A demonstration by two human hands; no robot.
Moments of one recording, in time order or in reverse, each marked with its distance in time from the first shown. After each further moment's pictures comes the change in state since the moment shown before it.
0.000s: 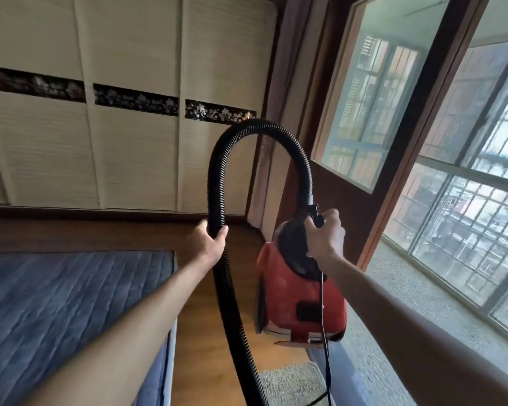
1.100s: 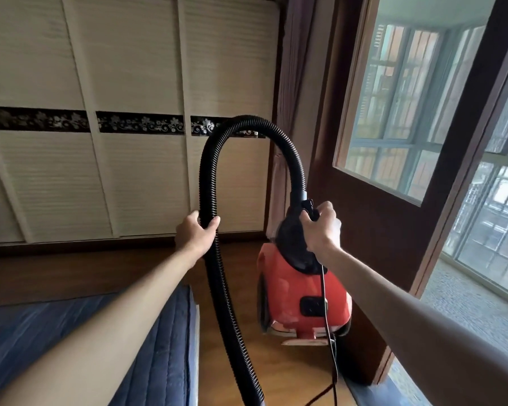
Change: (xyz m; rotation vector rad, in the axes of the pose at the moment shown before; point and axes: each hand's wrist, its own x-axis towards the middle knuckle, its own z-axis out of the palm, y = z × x) left_hand 0.236 0.008 0.033 0.130 0.062 0.094; right_hand 0.187 -0.023 0.159 0.064 -0.027 -0.019
